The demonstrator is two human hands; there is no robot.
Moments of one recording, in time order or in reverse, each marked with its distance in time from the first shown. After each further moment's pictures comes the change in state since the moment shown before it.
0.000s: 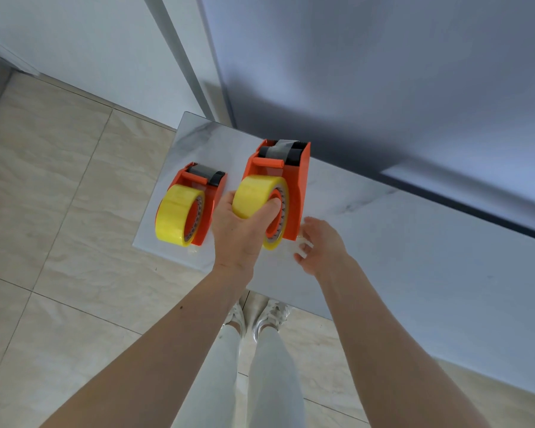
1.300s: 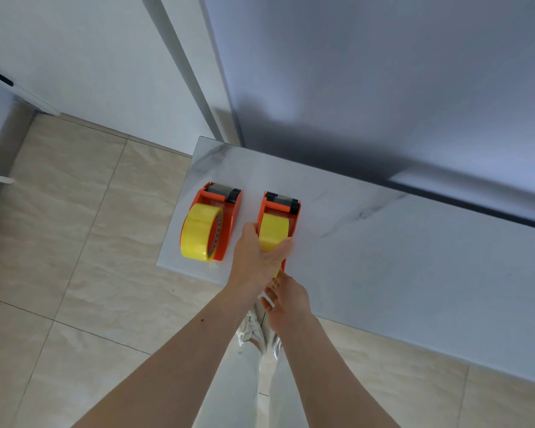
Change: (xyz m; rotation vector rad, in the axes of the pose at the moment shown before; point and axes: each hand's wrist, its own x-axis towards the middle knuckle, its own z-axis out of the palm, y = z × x) left_hand 0.014 -0.031 -0.031 0.484 -0.233 0.009; right_hand -0.017 0.103 0.048 0.284 -0.054 0.123
